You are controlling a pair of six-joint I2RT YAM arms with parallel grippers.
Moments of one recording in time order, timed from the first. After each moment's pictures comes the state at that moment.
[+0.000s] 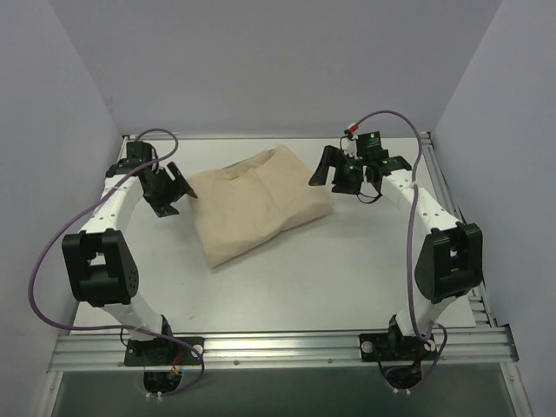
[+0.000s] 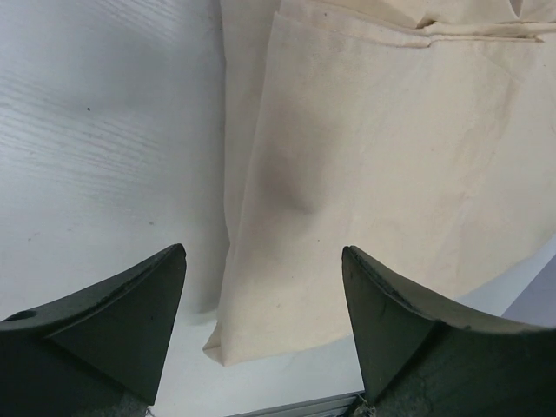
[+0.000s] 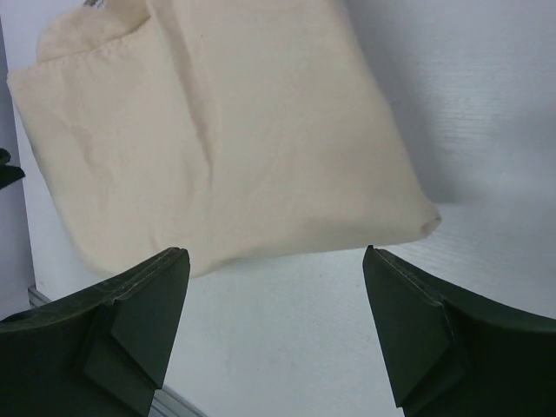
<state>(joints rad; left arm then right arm) 0.06 1.67 1.38 -0.80 0.24 -0.60 0.25 1.66 1.34 -0.50 -0.37 0.47</state>
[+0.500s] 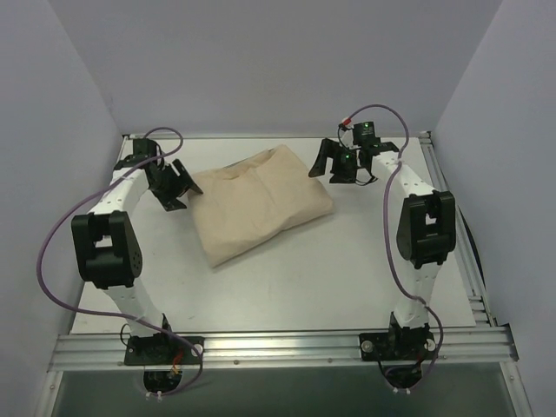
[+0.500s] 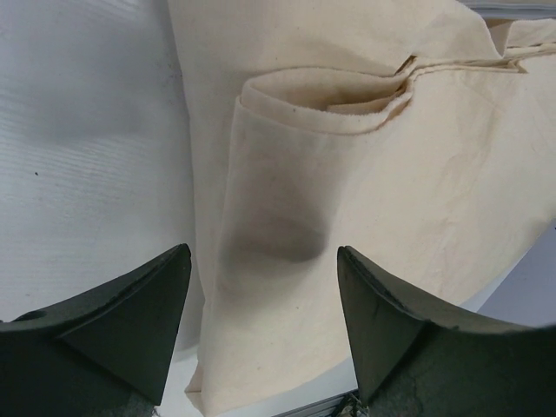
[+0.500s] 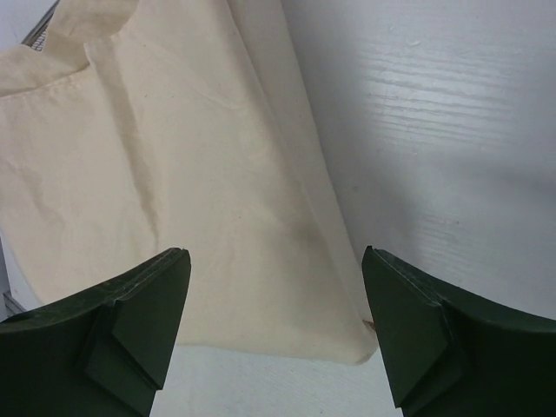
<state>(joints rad) 0.06 1.82 1.44 -0.72 0.33 -0.61 0.18 1.98 1.60 -0.51 -0.44 0.36</state>
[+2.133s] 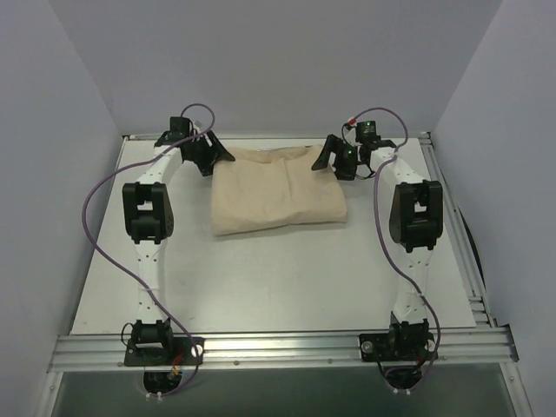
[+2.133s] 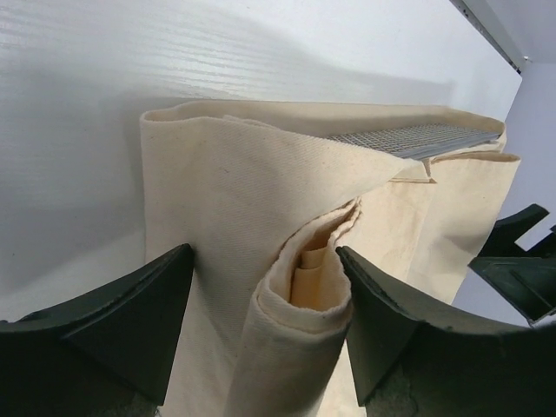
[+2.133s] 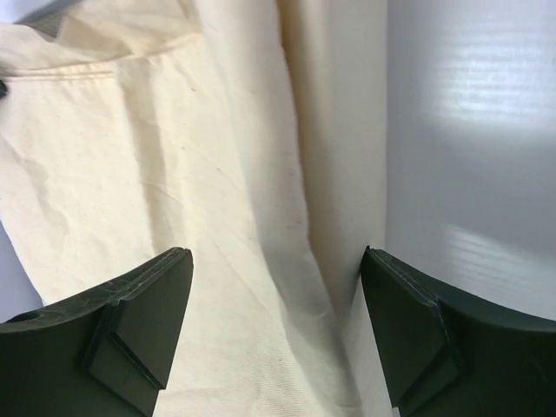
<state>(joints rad) -0.06 2.50 2.20 -0.58 0.57 -0.69 0.12 2.22 1.77 -0.48 -0.51 0.45</state>
